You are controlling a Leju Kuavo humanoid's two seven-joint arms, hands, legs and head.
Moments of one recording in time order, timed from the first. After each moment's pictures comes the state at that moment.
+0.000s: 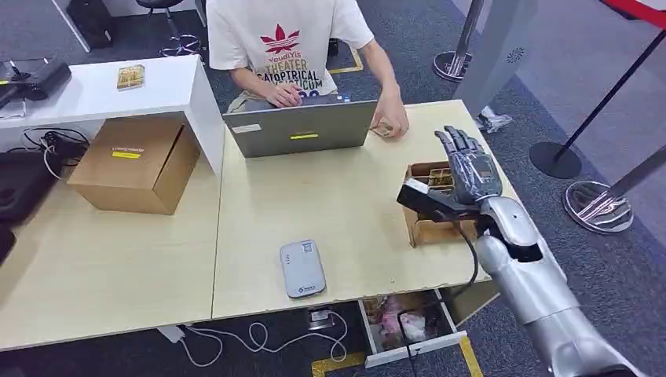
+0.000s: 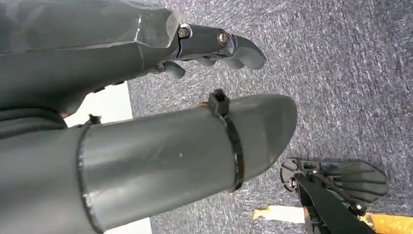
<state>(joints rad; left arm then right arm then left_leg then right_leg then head) -0.07 -0.13 1.22 -0.19 -1.28 0.09 -0.12 -0.48 -0.37 0.31 -1.08 0.97 -0.03 -0.03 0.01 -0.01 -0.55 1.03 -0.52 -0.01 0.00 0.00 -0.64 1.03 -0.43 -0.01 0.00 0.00</state>
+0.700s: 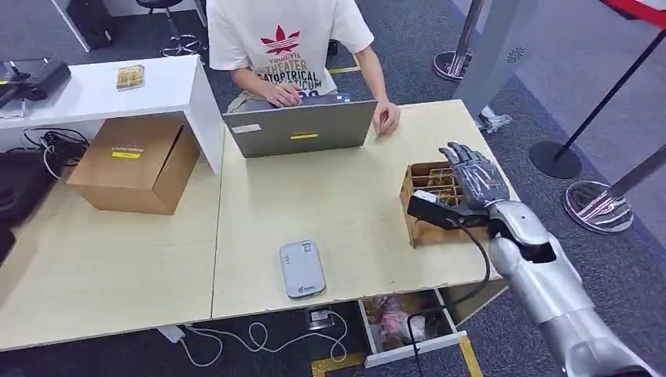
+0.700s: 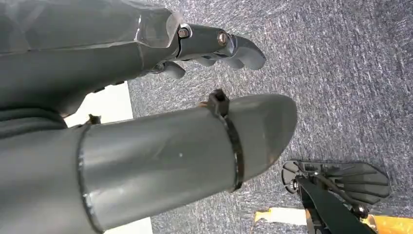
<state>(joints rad) -0.07 -0.12 1.22 -0.19 -1.29 0.08 -0.12 -0.49 -0.43 0.32 -1.04 0.94 0.07 -0.07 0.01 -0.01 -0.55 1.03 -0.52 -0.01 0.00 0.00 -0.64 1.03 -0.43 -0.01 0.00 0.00</state>
